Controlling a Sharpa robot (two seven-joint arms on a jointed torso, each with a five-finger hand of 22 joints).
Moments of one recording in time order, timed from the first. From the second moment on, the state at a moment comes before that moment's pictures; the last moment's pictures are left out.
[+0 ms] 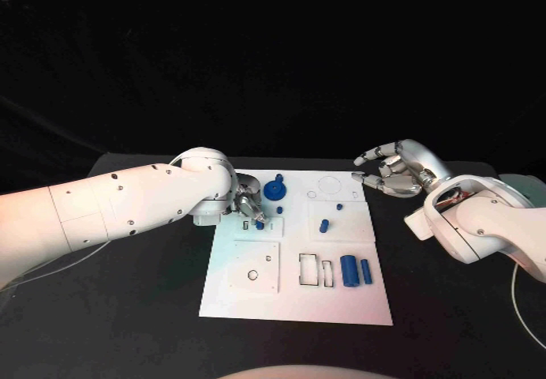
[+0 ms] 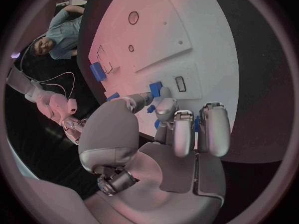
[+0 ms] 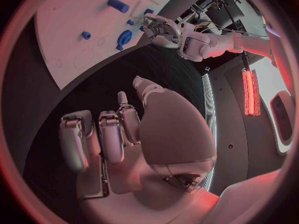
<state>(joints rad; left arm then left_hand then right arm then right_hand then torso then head) 1.34 -0.64 -0.09 1.39 -1.15 0.30 -0.53 1.02 -0.18 0.70 0.18 0.20 0.91 0.04 0.68 0.86 1.31 -0.03 1.17 1.06 1.47 -0.08 1.56 1.31 0.08 1.45 0.01 1.43 1.27 1.31 -0.99 -0.13 1.71 -0.91 -0.59 -0.03 1.37 -0.16 0.33 0.24 0.19 0.85 0.17 0.18 0.43 1.41 0.09 1.37 1.31 1.46 0.02 1.56 1.31 0.01 1.47 0.13 1.57 1.31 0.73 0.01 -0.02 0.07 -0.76</state>
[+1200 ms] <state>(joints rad) 1.33 -0.68 -0.05 1.43 -1.14 0.27 -0.53 0.95 -0.19 0.49 0.29 0.20 0.93 0.04 0.65 0.88 1.31 -0.03 1.18 1.07 1.47 -0.08 1.56 1.31 0.08 1.45 0.01 1.43 1.28 1.30 -0.99 -0.13 1.70 -0.91 -0.59 -0.02 1.36 -0.16 0.33 0.24 0.19 0.85 0.17 0.18 0.43 1.40 0.09 1.35 1.31 1.46 0.02 1.56 1.31 0.01 1.47 0.13 1.57 1.31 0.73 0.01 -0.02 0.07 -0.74</state>
